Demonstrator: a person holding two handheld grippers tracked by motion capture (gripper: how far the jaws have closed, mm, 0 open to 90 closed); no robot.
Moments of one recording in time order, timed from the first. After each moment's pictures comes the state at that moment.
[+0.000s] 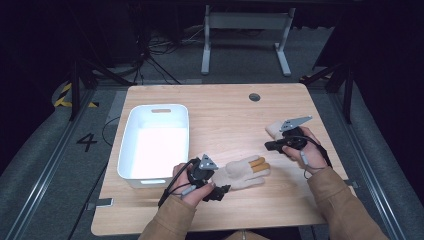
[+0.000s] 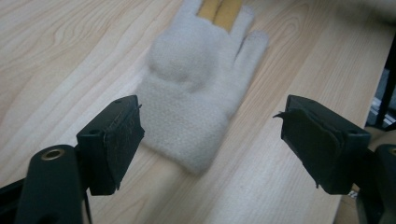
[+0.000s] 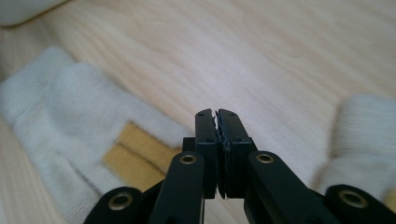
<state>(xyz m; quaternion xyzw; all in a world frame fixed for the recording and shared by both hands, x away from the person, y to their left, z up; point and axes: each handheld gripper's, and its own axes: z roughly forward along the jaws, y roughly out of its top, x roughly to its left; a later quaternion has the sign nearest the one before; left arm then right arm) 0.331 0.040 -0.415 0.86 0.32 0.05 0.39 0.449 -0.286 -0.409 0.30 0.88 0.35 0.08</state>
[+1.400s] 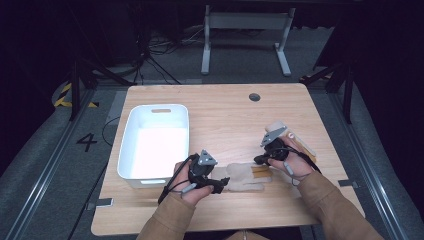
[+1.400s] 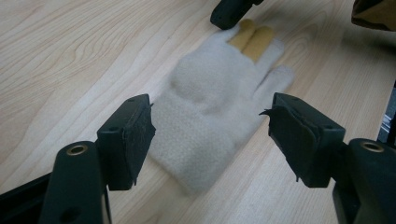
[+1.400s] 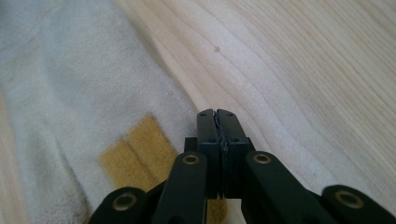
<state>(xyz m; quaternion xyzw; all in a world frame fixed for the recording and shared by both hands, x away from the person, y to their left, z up) 0.340 0.040 -0.409 0.85 0.34 0.05 0.40 0.437 -0.245 -0.438 0.24 0.93 0.27 0.06</state>
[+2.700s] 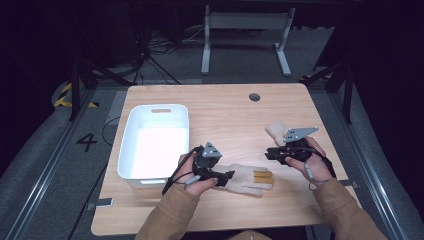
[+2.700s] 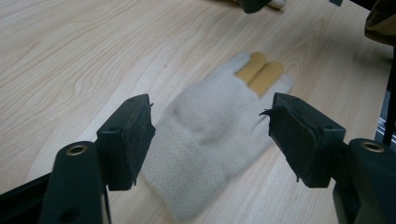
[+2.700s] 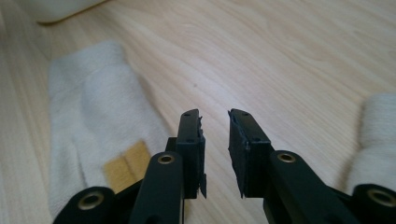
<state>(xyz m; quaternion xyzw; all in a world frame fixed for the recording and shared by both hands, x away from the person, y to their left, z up) 0.354 0.031 -0.396 0.85 0.32 0.06 0.42 0.413 -0.290 -0.407 0.28 0.87 0.39 0.11</state>
